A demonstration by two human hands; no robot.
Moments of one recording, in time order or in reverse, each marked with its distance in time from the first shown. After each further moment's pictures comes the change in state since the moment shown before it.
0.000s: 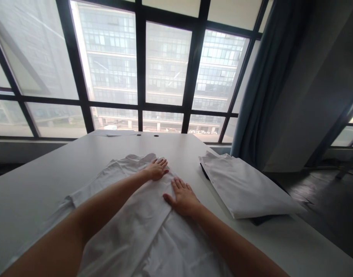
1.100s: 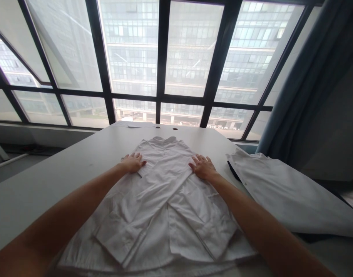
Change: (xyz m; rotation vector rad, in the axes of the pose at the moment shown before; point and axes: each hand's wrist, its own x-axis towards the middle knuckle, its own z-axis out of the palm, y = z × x) left_hand -0.146 -0.138 -0.013 0.044 -0.162 -0.627; right_hand 0.136 0.033 -0.003 -0.247 0.140 0.033
